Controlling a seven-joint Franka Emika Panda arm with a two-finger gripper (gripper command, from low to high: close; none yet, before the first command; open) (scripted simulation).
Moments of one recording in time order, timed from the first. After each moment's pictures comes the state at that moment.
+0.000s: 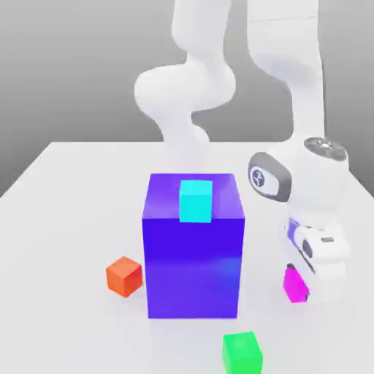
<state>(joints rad) 0.58 0.31 0.02 -2.73 -0.06 3.03 -0.27</state>
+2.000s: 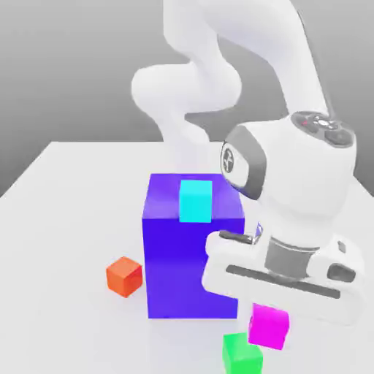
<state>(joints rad) 0.12 0.22 0.09 -2.35 -0.19 2.56 -1.80</state>
